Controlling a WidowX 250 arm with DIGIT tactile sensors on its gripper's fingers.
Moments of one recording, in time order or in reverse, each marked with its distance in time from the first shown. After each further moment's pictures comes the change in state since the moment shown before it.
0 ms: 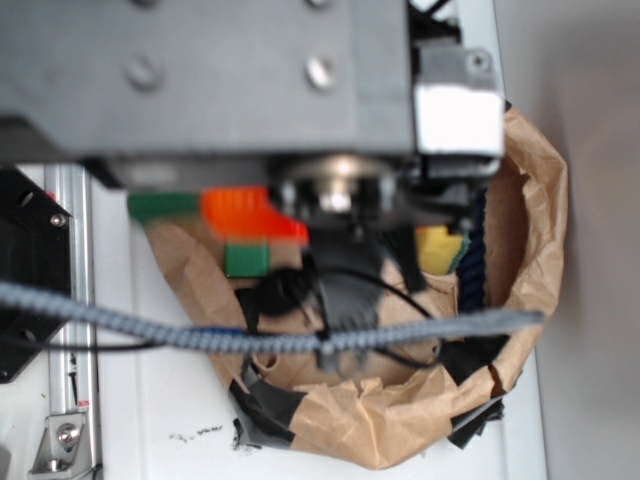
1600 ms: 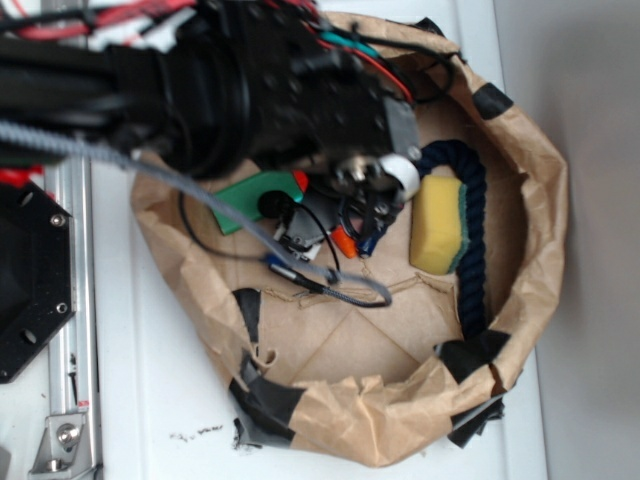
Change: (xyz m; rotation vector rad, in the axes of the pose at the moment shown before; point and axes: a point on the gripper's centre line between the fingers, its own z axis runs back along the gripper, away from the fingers) arm -0.007 0.050 -0.169 0.048 0.115 -0.682
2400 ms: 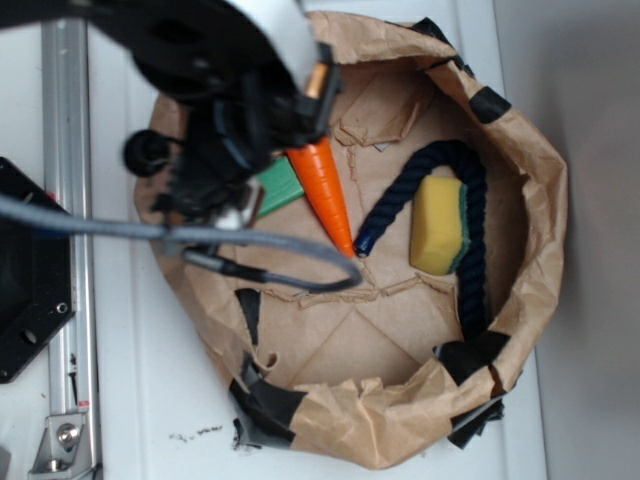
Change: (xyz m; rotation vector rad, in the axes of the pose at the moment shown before) arm -0.034 -0.002 0.129 0.007 -0.142 0.178
